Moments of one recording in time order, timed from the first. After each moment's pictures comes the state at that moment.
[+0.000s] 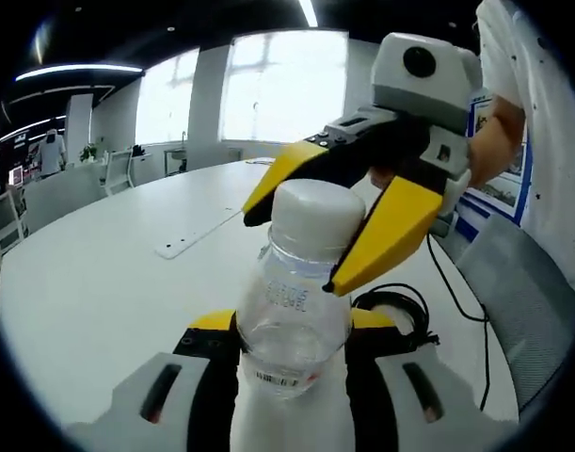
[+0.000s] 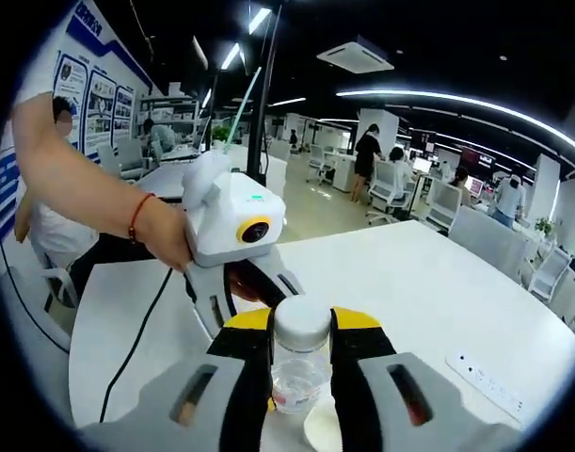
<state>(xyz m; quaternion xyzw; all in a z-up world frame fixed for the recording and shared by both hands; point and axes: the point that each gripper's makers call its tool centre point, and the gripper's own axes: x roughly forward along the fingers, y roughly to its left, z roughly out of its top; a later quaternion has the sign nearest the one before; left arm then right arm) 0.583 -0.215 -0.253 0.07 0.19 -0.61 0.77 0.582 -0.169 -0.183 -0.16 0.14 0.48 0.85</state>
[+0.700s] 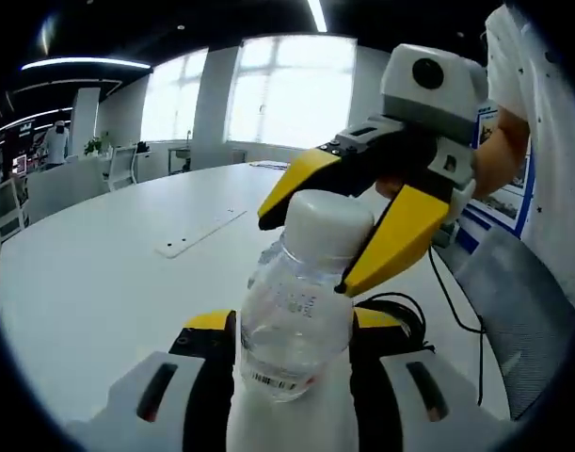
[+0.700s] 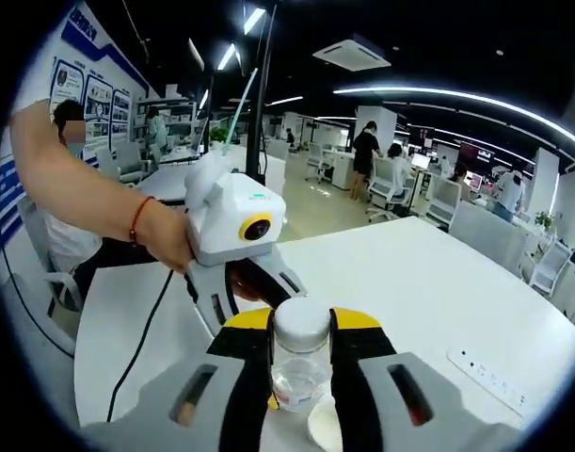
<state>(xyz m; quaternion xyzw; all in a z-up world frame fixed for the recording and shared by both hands) 0.584 -0.215 -0.247 0.05 0.19 -0.60 0.77 0.580 -0.171 -0.179 -0.16 0.14 0.48 0.85</state>
